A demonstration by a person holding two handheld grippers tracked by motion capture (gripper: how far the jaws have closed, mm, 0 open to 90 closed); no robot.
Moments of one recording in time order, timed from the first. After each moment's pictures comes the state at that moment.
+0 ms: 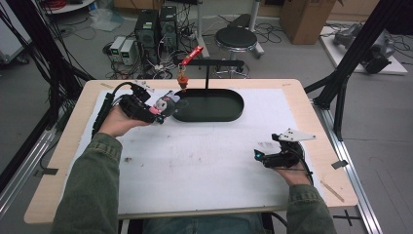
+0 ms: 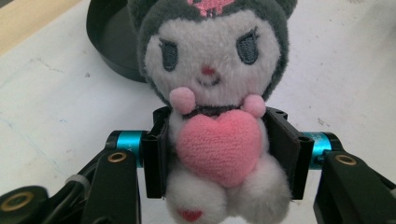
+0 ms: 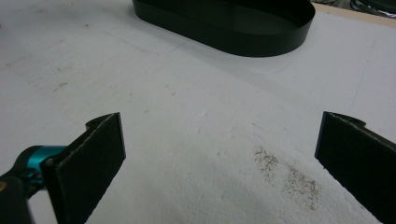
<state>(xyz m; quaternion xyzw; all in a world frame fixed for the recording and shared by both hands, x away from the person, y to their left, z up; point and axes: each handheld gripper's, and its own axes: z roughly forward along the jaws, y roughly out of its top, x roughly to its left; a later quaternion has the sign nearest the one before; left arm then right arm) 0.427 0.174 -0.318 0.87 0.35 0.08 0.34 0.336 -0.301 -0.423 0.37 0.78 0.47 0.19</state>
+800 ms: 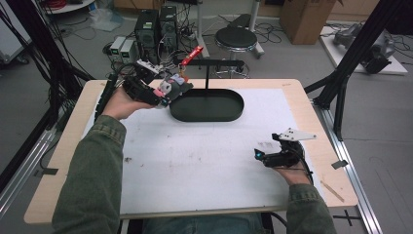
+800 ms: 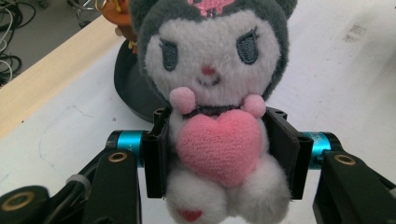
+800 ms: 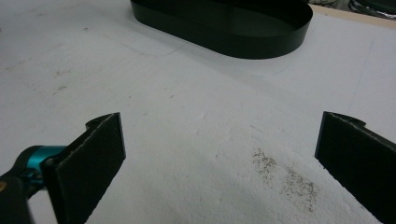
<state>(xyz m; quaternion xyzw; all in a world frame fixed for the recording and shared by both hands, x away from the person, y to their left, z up) 0.450 0.159 -0.274 0.87 0.34 0.11 0.35 0.337 -0.302 -0.423 0.37 0.78 0.47 0.19</state>
